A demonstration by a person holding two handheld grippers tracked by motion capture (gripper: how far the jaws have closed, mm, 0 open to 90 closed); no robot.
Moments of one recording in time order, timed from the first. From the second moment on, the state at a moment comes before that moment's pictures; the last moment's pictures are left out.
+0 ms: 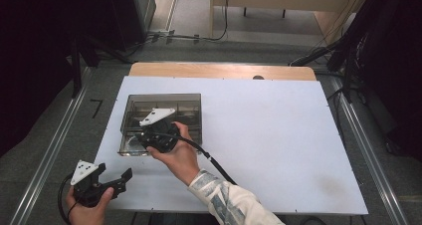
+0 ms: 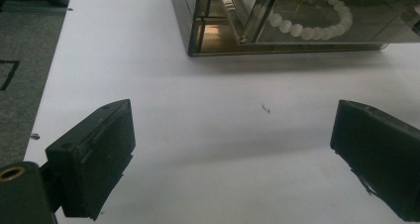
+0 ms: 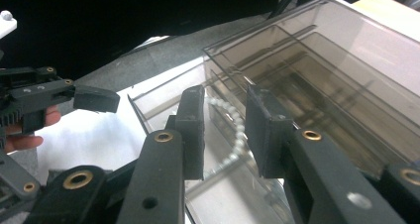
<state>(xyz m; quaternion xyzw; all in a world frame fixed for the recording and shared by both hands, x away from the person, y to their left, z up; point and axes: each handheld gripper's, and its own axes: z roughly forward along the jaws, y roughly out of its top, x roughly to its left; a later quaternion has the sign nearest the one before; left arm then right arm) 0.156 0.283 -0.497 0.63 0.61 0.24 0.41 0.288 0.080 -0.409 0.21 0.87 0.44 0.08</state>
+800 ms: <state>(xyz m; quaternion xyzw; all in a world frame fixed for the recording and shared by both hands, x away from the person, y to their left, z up) 0.156 0.281 -0.498 0.63 0.62 0.24 0.40 0.287 -0.002 -0.412 0.28 0.84 0.46 0.11</state>
